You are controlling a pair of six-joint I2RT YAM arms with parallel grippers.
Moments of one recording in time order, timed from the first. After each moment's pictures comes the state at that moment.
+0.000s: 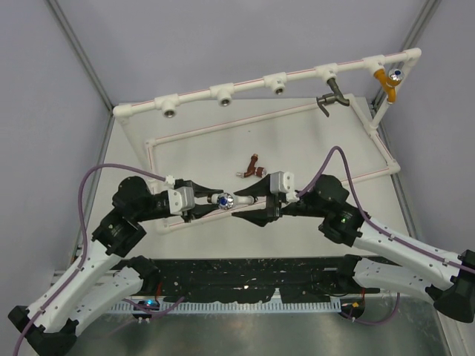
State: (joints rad) left arm -0.64 0.67 0.77 -0.11 0.79 0.29; right arm 0.95 0.92 0.76 0.32 -0.57 -0.11
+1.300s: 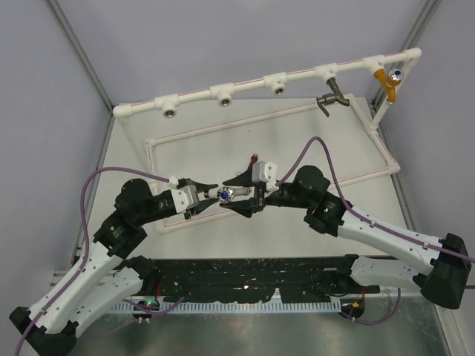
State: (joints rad) left arm -0.63 0.65 0.73 -0.13 0.60 0.37; right arm 0.95 1.07 0.83 0.36 -0.53 -0.14
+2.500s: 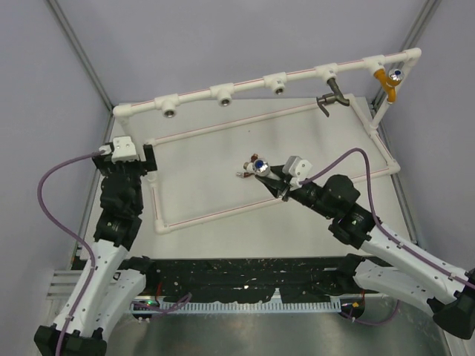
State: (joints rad) left arm -0.25 0.65 0.67 0.08 -0.45 0.17; right arm 0.82 0.85 0.72 0.22 -0.18 -0.25
